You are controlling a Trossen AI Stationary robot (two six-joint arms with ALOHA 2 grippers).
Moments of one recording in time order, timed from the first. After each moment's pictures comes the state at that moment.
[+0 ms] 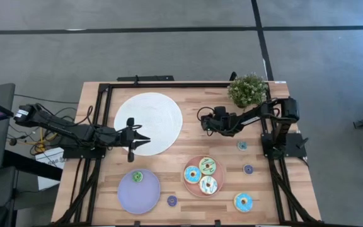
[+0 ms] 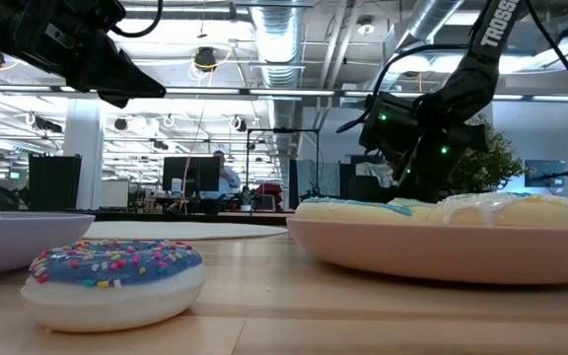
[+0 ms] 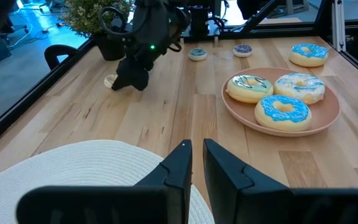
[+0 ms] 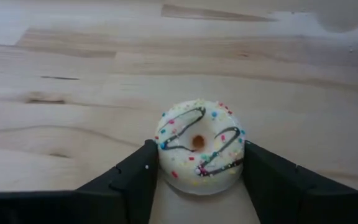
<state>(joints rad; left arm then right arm) -0.24 0.76 0.30 0.17 -0.35 -0.04 -0.17 1.82 0.70 -0.04 0.79 1.06</state>
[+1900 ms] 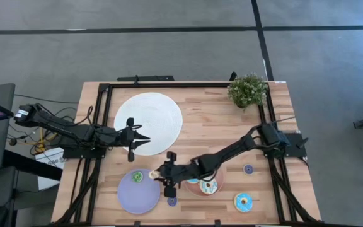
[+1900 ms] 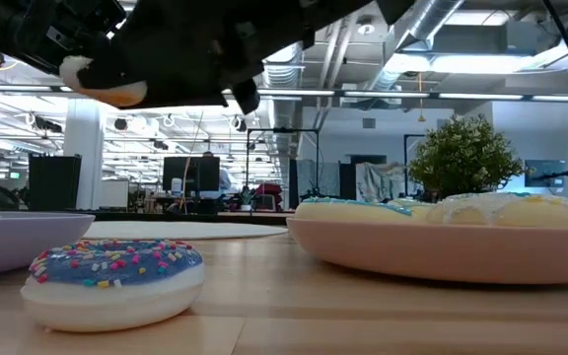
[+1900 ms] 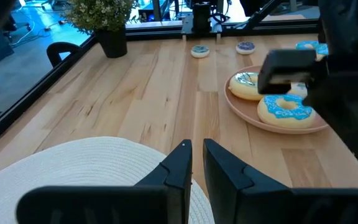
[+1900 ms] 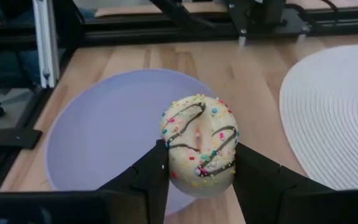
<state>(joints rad) -0.24 0.76 0.30 0.16 -0.35 -0.04 0.37 2.17 1.51 0.14 0.29 0.17</state>
